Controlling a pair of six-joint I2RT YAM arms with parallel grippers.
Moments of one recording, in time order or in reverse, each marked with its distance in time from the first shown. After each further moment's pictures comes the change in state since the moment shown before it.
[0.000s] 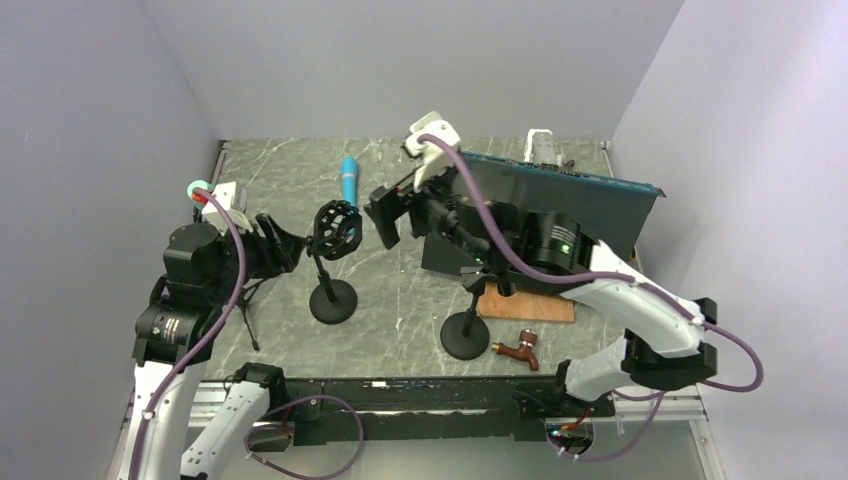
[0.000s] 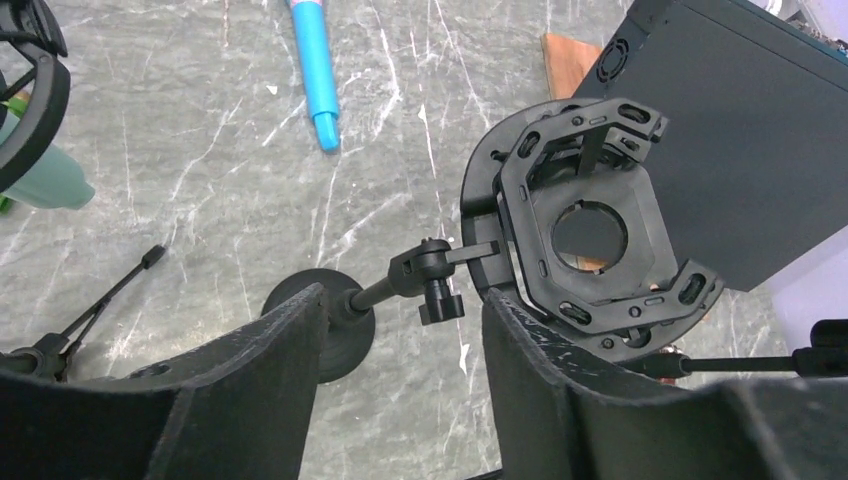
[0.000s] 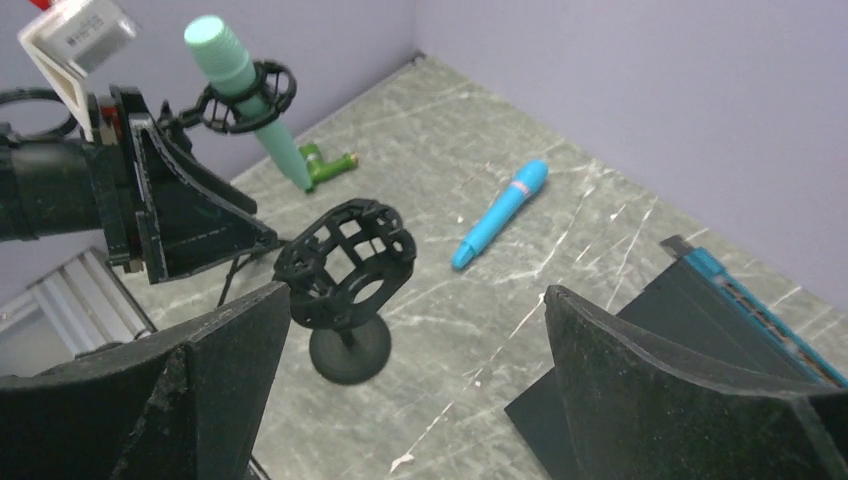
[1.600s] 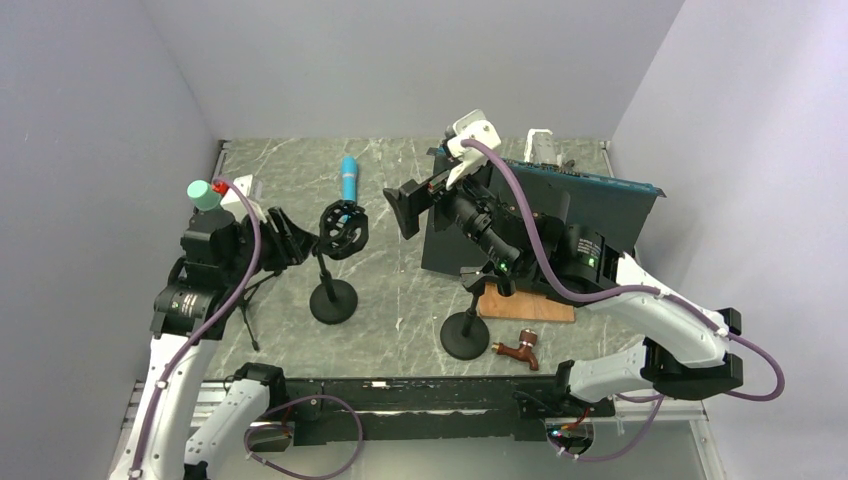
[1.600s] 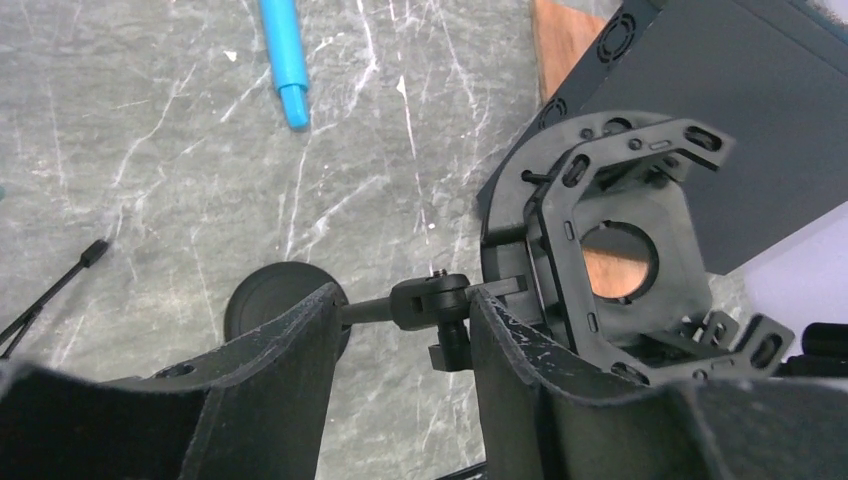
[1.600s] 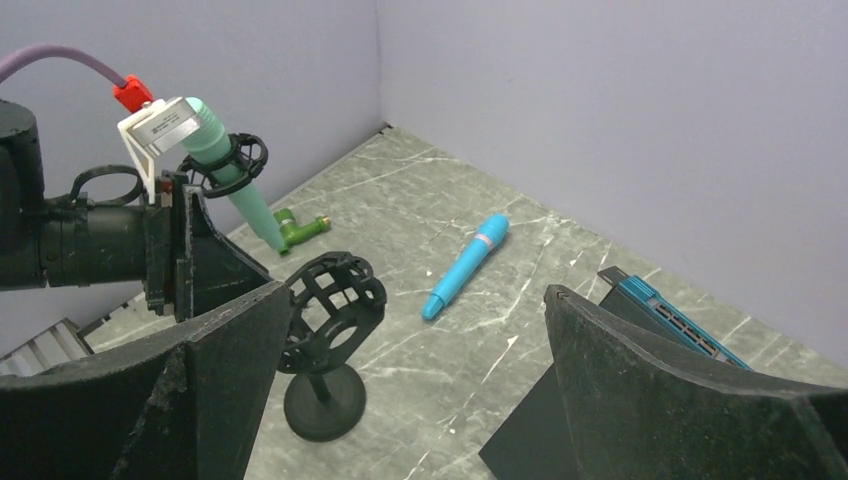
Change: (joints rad) left arm 0.000 0.091 -0.044 0.068 0.060 -0.030; right arm 0.000 -0.166 -0.174 0.209 0.087 -0.089
